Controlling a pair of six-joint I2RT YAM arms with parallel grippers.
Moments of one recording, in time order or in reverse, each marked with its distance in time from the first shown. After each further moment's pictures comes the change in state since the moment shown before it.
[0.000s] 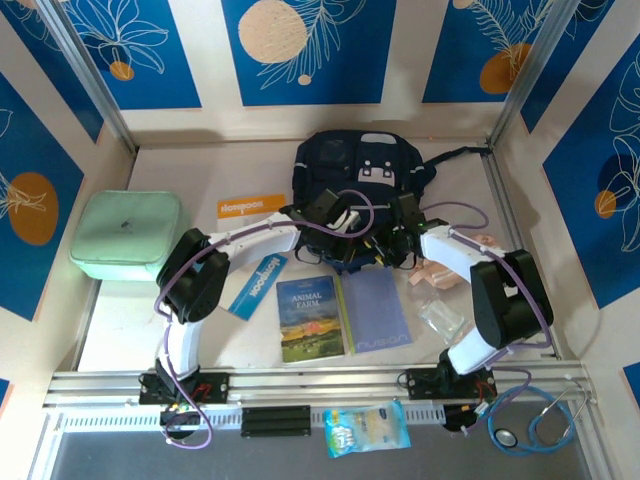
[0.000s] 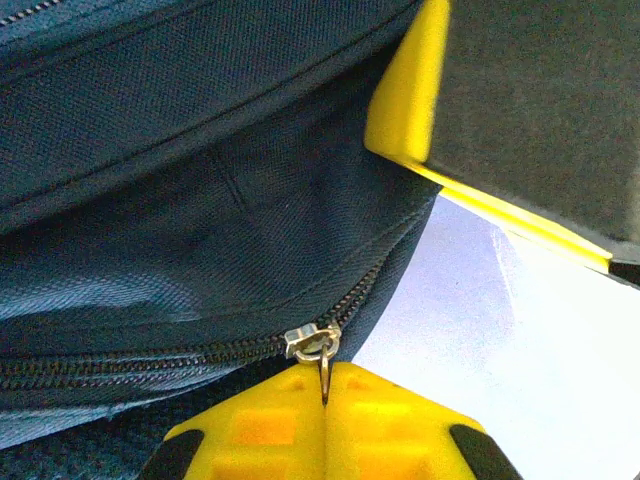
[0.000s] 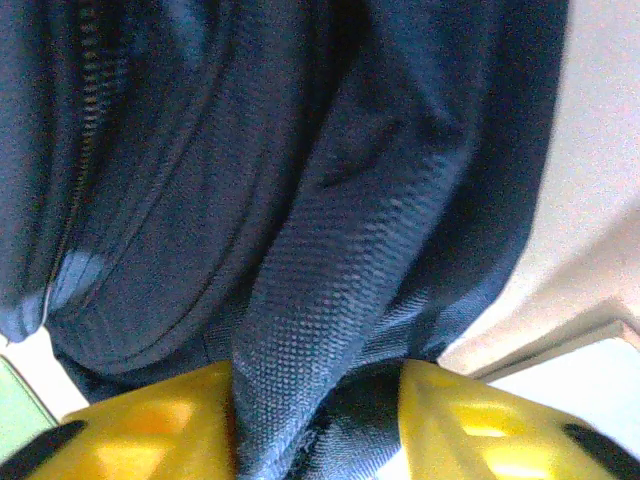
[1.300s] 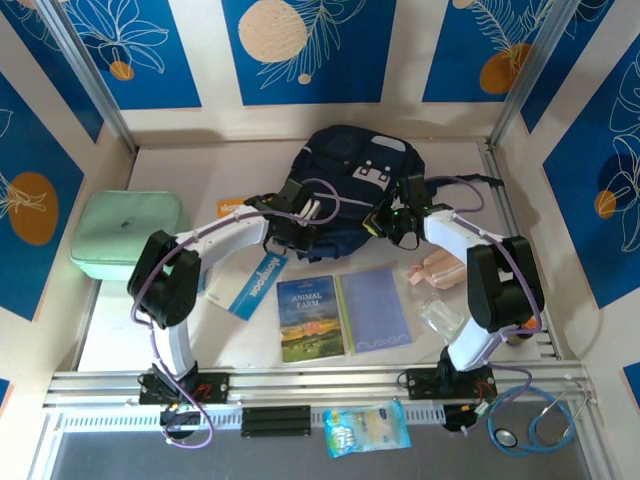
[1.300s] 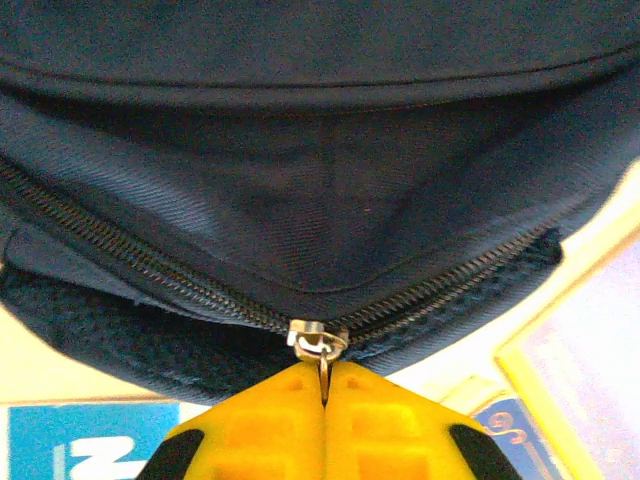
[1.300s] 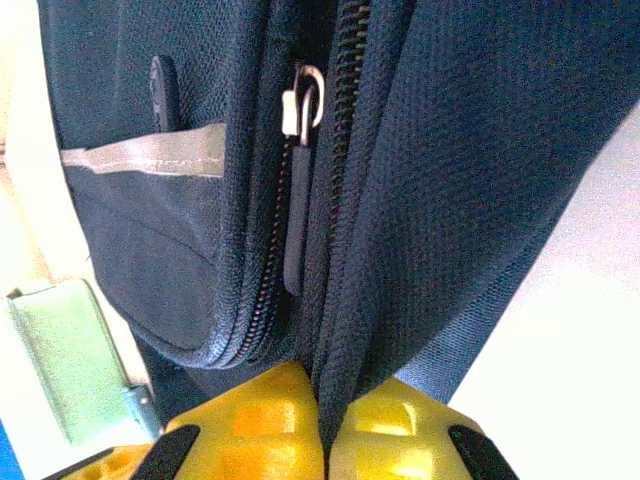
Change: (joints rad) left arm 0.144 -0.140 -0.128 -0.068 -0.164 0.106; right arm -0.104 0.105 0.139 0.106 -0.186 -0.264
